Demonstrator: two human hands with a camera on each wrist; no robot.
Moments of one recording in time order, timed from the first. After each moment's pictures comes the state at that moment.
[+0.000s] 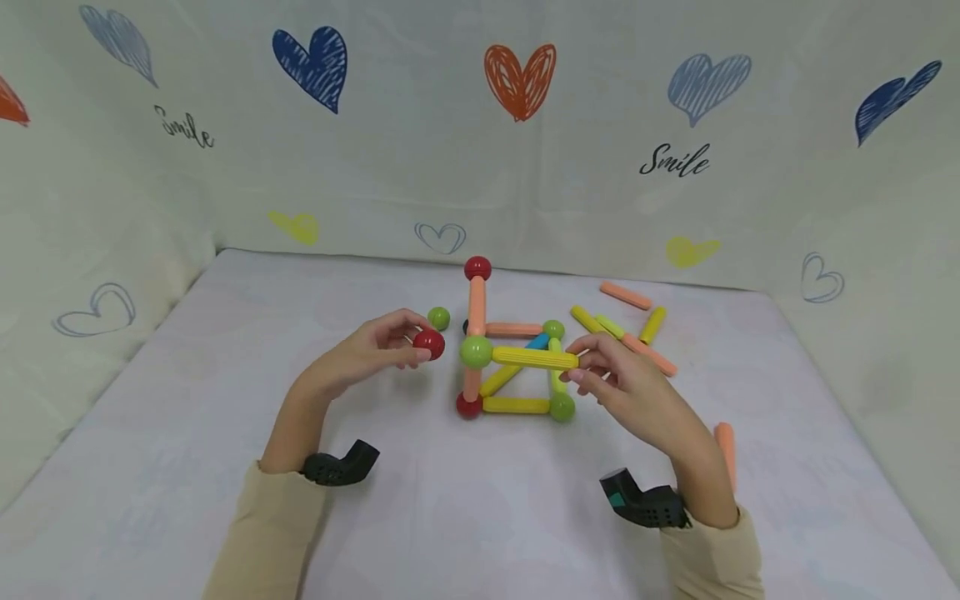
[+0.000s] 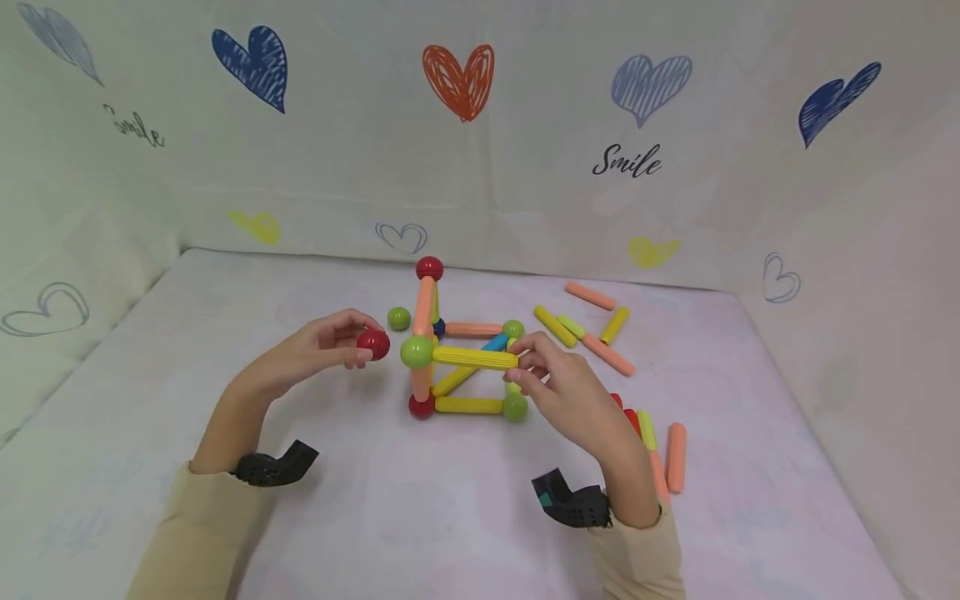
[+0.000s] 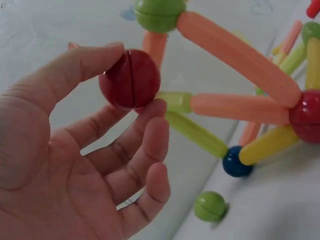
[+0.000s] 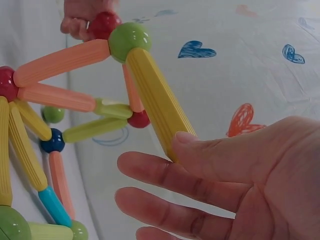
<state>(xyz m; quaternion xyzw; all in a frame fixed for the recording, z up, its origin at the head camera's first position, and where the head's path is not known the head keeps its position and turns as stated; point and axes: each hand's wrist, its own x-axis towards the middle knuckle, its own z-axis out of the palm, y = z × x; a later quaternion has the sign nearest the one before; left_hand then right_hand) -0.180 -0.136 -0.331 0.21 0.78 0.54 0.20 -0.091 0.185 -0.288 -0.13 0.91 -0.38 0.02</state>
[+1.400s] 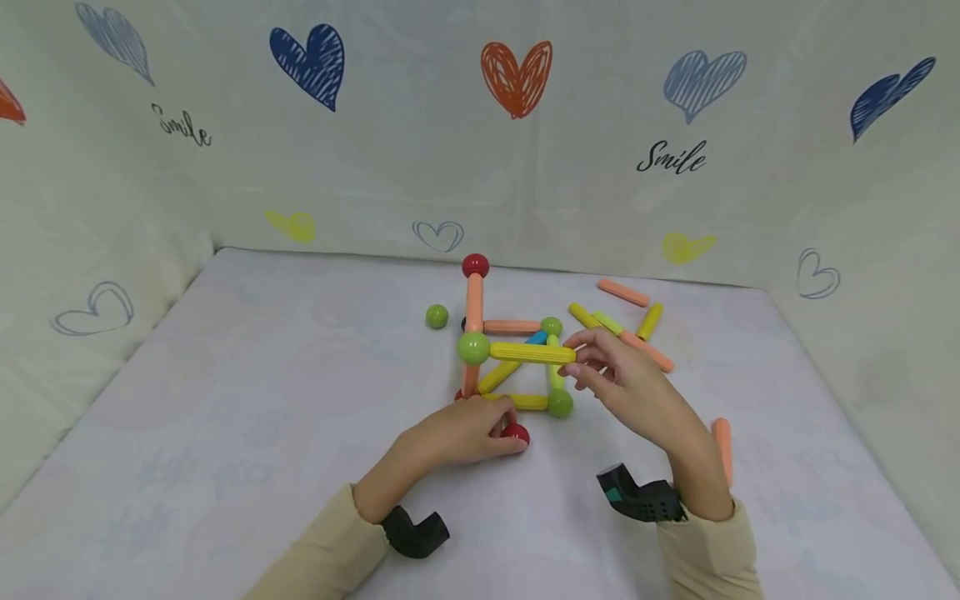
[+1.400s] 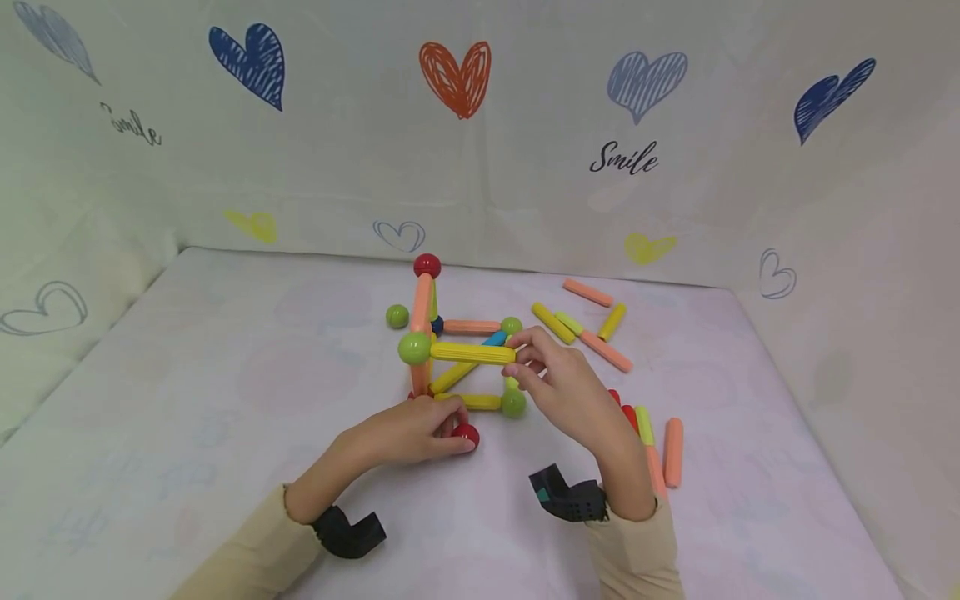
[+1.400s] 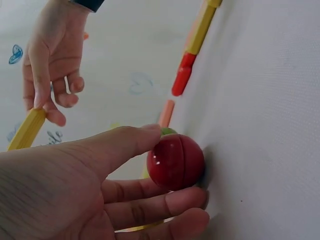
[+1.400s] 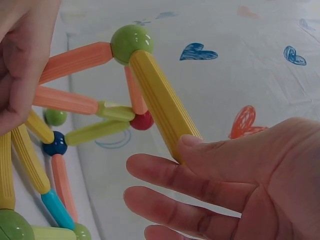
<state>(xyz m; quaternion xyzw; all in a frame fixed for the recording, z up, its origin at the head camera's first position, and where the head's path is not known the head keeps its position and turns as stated) -0.120 -0.029 -0.365 0.31 0.89 0.25 0.22 -0.090 0.184 -0.287 -0.13 0.92 -0.38 0.01</state>
